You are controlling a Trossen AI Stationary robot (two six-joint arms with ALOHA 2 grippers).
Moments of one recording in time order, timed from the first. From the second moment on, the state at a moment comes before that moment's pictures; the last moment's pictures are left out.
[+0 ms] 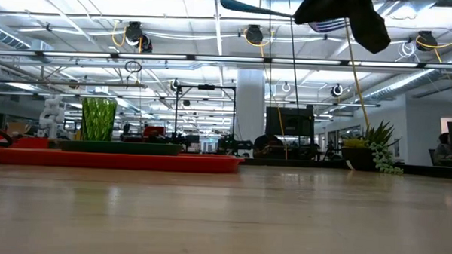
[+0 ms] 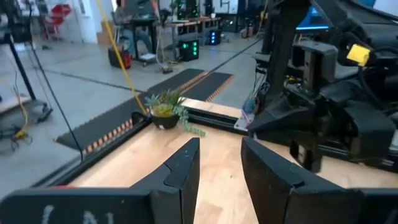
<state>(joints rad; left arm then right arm) -0.40 1.28 0.90 0.26 -0.79 -0.12 0.55 1.54 1.07 -0.52 1.31 -0.54</state>
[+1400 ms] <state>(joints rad) -0.31 1.29 0.65 0.76 -0.63 -0.38 0.55 1.47 1.07 -0.50 1.49 -0.61</state>
